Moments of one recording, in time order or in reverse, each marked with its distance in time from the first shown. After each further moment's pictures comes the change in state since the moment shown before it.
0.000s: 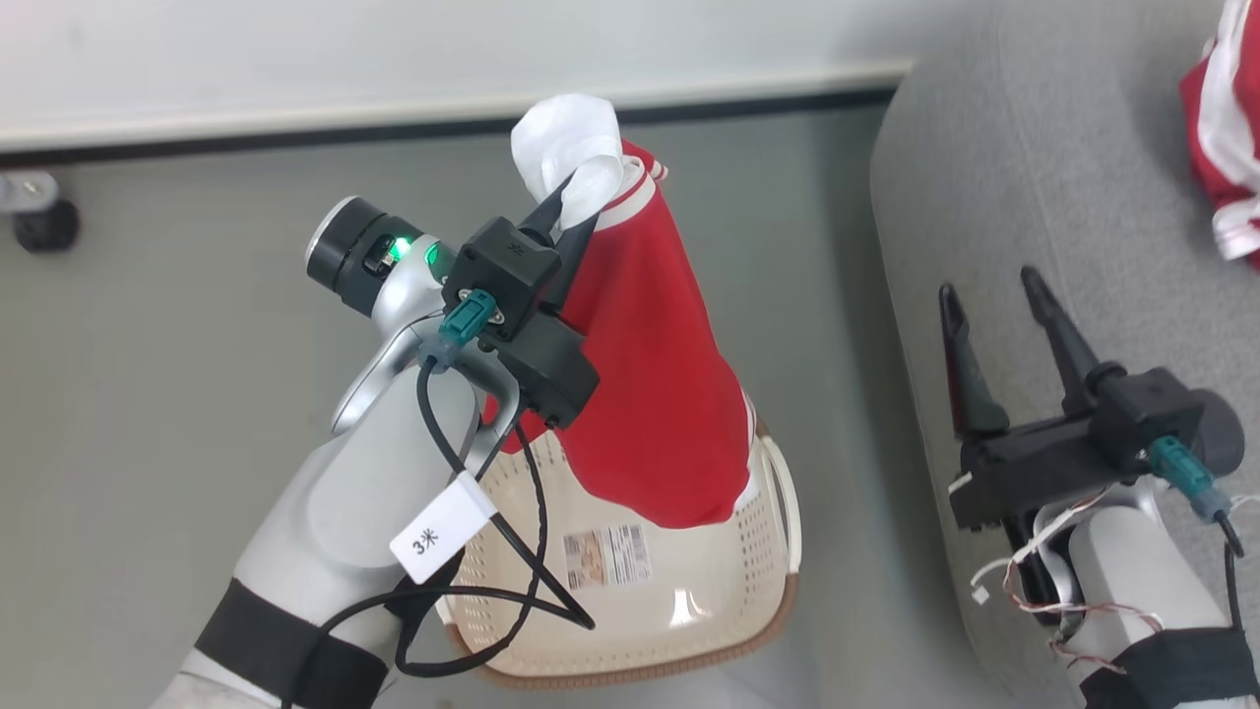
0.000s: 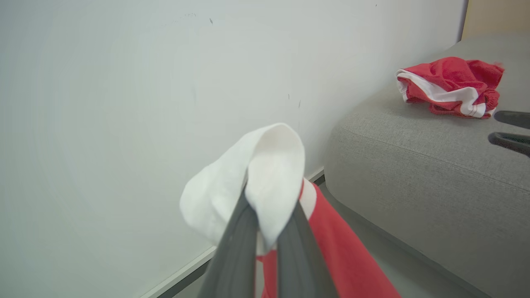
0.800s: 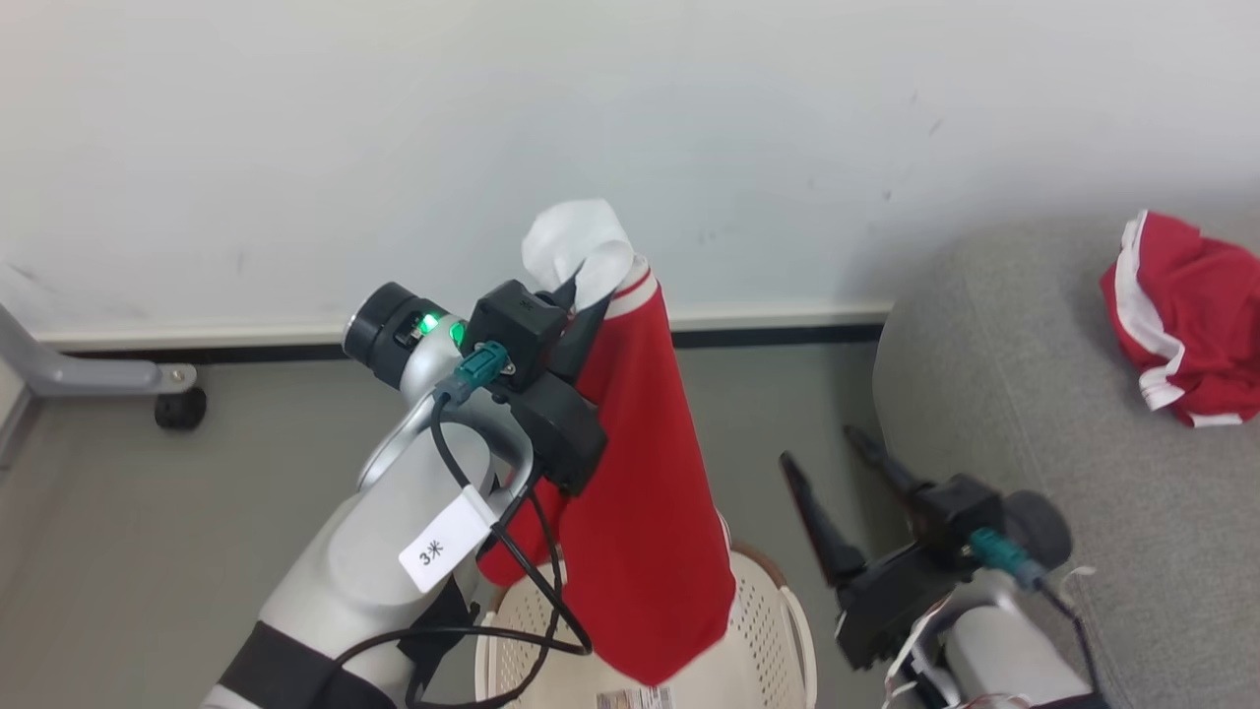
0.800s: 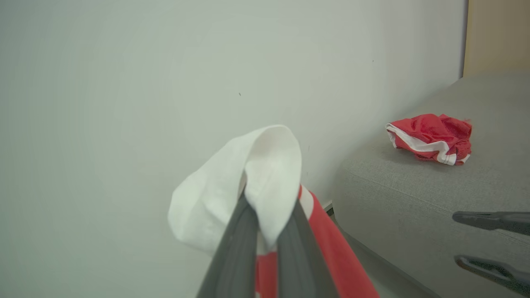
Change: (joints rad) left arm 0.048 -0.003 -0.089 0.080 -0.144 -0.010 0.007; right arm 0.035 0.070 0.209 0.219 -0.009 0.078 0.000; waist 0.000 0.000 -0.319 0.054
